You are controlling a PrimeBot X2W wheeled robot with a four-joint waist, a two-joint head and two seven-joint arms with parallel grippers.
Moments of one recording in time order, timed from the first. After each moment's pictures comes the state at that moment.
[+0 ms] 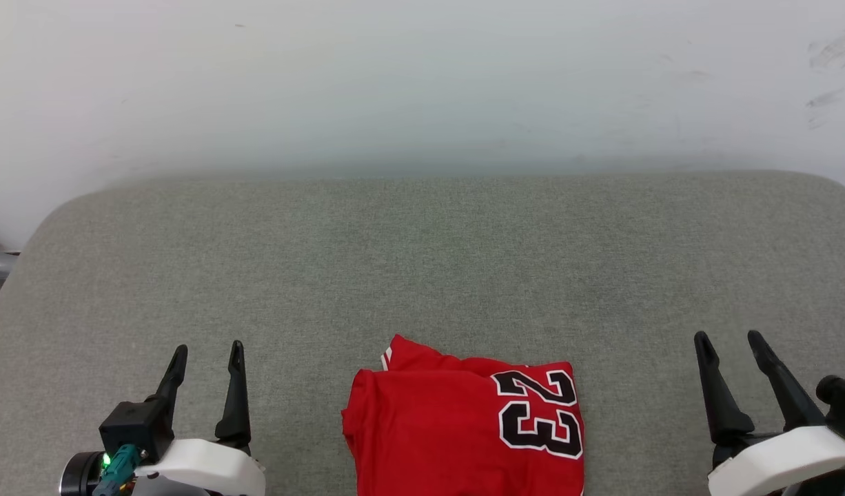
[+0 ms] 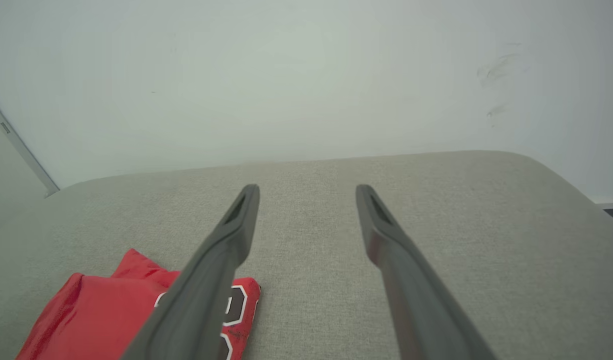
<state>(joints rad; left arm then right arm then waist) 0.00 0.33 -0.24 0.10 -0.45 0.18 -0.26 0.10 -0.07 -0.08 -0.17 0.25 0.13 0.08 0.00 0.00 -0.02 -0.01</state>
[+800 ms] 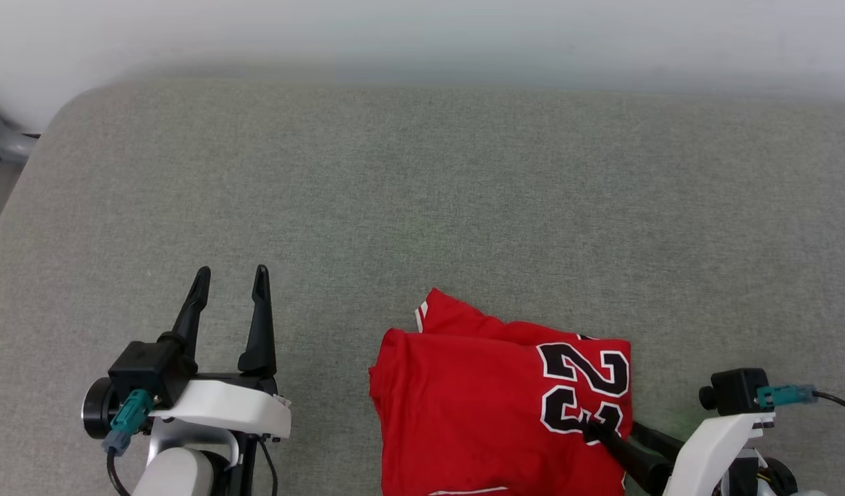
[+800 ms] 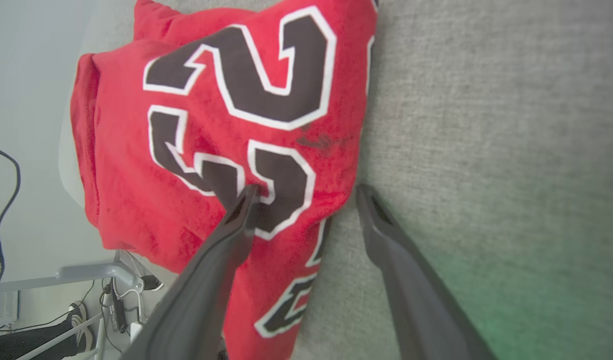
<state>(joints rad) -0.13 0.24 -0.20 0.07 -0.38 0.11 -0.26 0.00 -0.25 0.19 0.12 0.75 0.13 0.49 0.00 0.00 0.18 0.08</state>
